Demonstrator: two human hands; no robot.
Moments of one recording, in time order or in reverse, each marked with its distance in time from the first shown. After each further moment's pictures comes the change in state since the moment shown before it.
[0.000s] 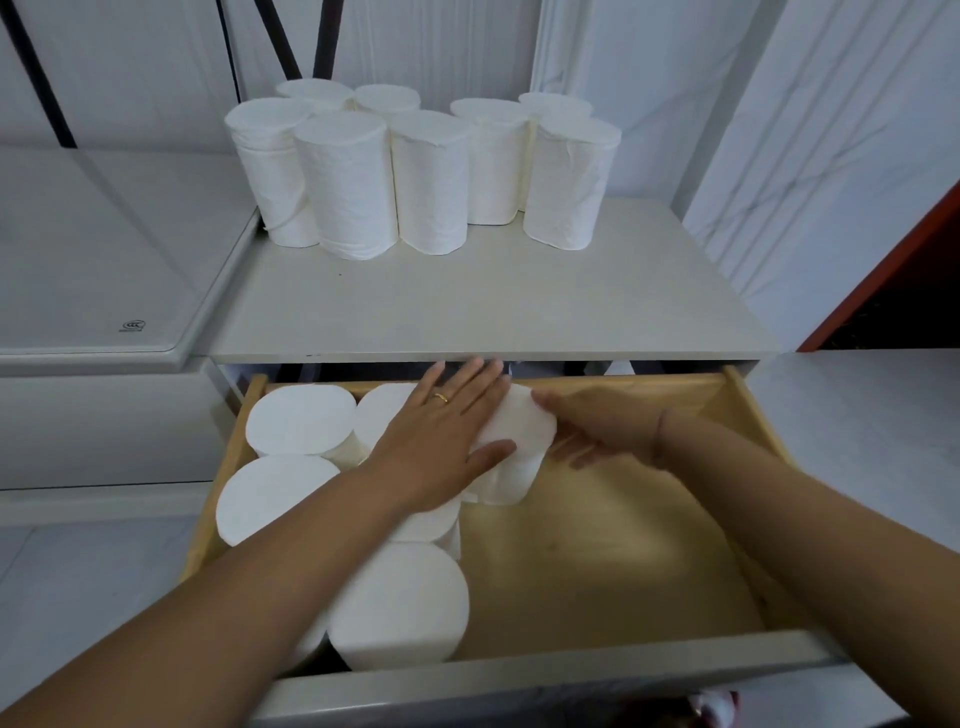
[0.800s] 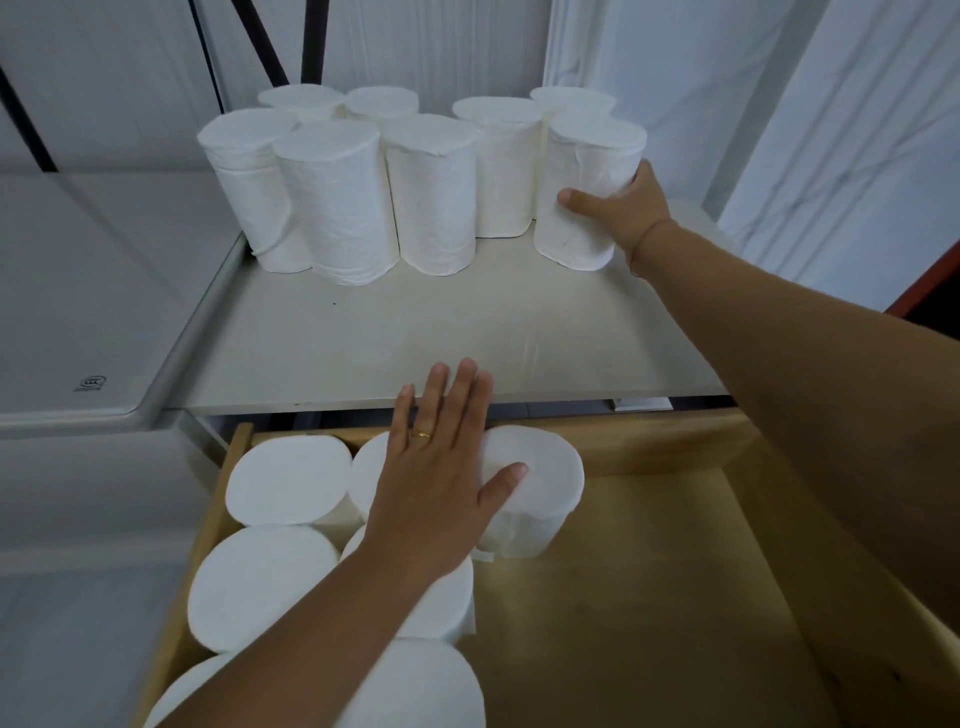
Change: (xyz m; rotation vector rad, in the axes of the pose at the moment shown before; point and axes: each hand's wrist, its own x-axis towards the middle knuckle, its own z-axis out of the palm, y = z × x) left_hand 0.011 -0.001 0.005 -0.002 0.178 -0.258; right_hand 0.164 -0.110 -0.134 0.264 0.690 -0.500
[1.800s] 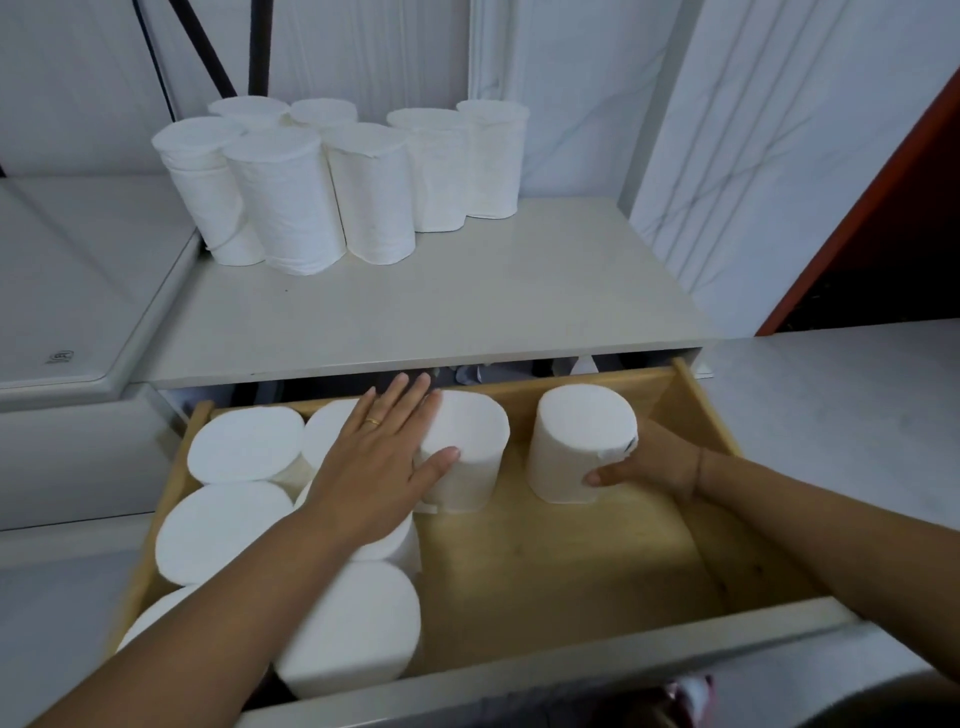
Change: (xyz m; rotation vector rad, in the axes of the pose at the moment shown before) left_hand -0.025 0.003 -0.008 -0.075 -0.178 0.099; right_hand -0.234 0.121 -0.121 -0.242 -0.679 0.164
